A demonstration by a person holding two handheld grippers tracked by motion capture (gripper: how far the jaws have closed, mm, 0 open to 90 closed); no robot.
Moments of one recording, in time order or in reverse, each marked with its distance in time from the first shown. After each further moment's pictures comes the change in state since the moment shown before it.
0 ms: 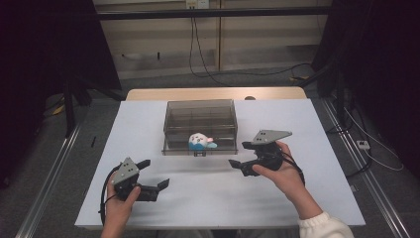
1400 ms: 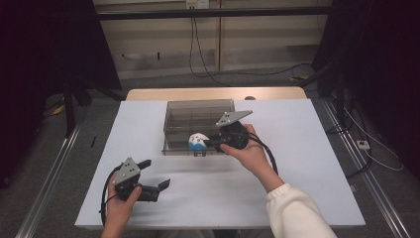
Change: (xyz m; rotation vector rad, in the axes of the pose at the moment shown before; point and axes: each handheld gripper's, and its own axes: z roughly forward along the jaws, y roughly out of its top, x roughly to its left) left arm -0.001 0.000 0.001 0.008 -0.002 0.018; right arm 0.006 0.061 0.069 0.036 0.063 -0.061
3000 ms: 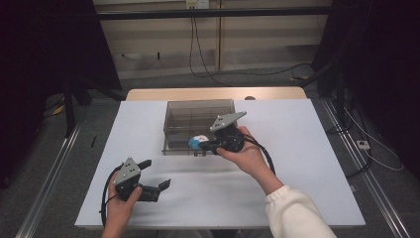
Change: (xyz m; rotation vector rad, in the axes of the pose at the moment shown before) left arm -0.002 0.000 0.001 0.000 -0.003 -0.006; right arm 0.017 0.009 0.003 0.042 0.105 -0.041
